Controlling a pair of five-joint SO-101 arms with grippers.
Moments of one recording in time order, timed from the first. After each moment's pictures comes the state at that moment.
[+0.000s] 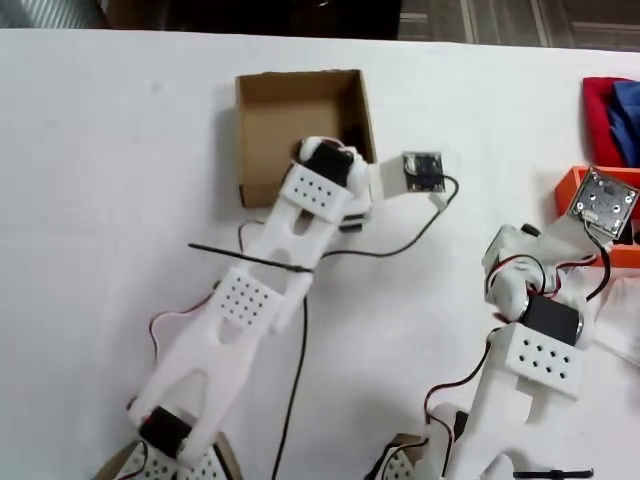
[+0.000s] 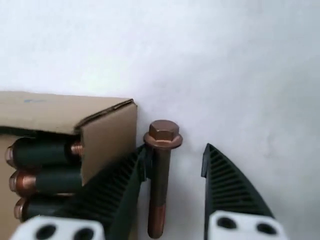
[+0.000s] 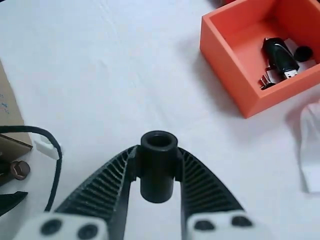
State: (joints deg) left arm 23.9 79.8 -94.2 95.1 -52.3; right arm 19.6 -49.1 55.0 46.1 -5.3
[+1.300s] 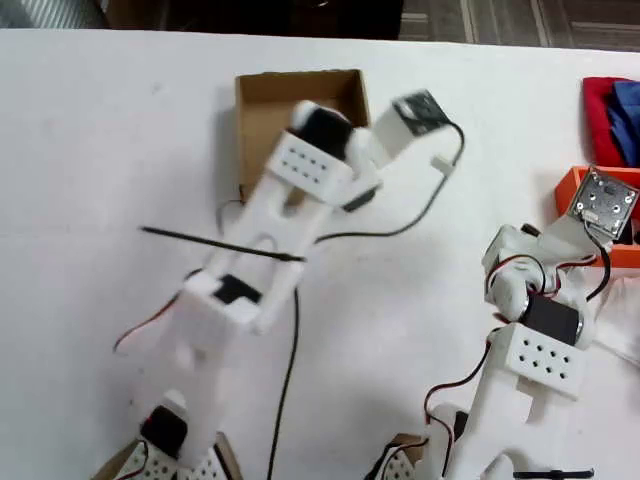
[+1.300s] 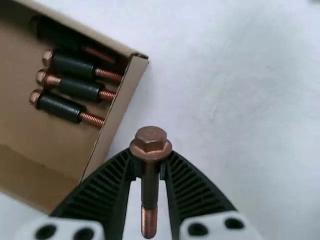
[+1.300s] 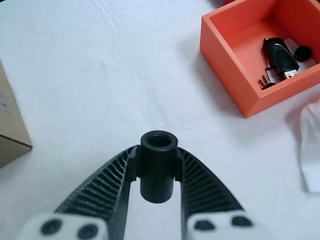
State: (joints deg) left arm 24.7 40.1 -59.8 101.4 -24.1; right arm 19.6 -49.1 55.3 46.1 -5.3
